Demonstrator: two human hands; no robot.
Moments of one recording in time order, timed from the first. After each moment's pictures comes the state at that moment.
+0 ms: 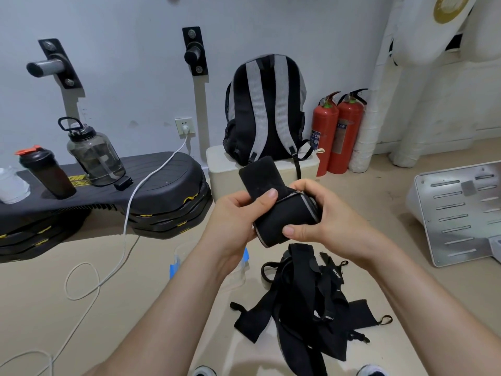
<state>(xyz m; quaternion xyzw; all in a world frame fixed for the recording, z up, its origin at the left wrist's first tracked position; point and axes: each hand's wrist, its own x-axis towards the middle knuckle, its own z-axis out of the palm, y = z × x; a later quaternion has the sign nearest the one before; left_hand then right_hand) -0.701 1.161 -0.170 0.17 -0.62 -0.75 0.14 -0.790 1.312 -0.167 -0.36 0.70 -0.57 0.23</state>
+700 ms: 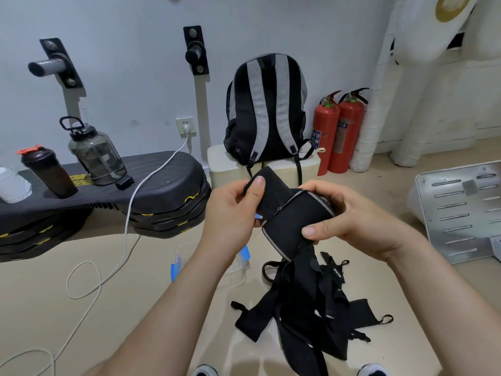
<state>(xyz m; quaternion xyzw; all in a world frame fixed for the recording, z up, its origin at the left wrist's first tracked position) -0.703 1.161 -0.168 0.19 -0.72 -0.61 0.26 -0.802 1.328 -0.155 -0.38 0.60 -0.60 0.36</state>
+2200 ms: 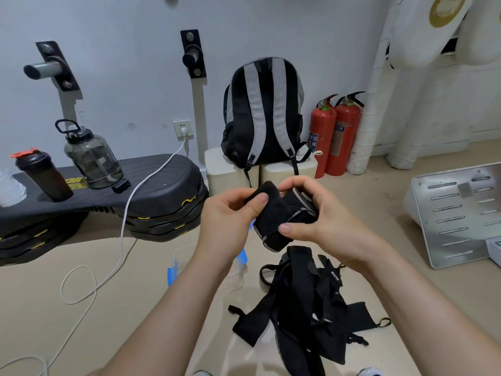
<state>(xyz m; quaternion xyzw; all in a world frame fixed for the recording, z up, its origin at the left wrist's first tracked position) -0.699 1.161 -0.169 0.18 -0.70 -0.64 0.27 -0.789 1.308 -0.170 -0.35 0.67 -0.62 0.23</state>
